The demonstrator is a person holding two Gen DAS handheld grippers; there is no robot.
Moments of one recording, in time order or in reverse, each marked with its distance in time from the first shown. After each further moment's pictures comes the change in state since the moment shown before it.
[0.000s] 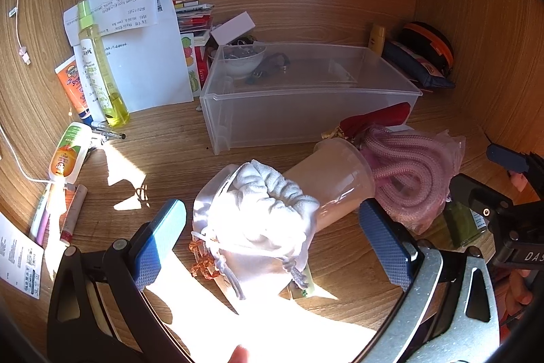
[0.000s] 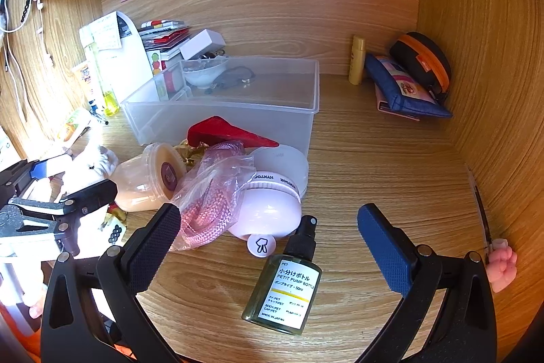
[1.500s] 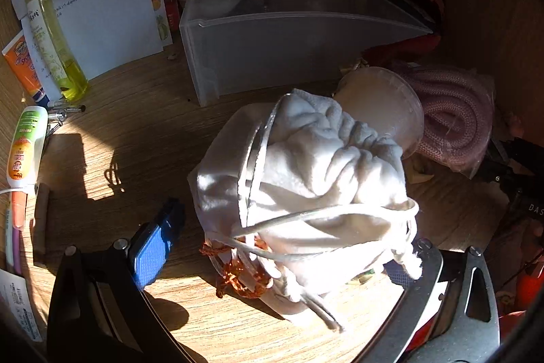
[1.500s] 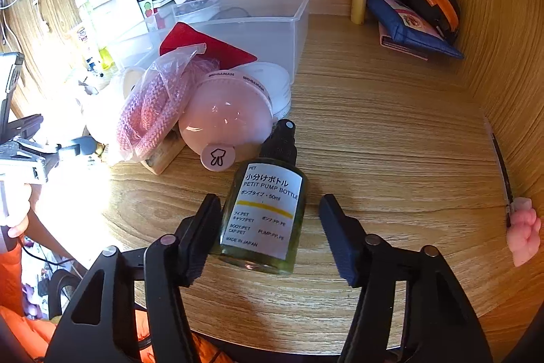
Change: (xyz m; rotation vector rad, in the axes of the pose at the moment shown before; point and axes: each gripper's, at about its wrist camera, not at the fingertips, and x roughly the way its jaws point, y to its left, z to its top) left arm 0.054 0.034 -0.021 0.090 0.214 -0.165; right arm 0.022 -0.031 -0.037 0.006 0.194 0.058
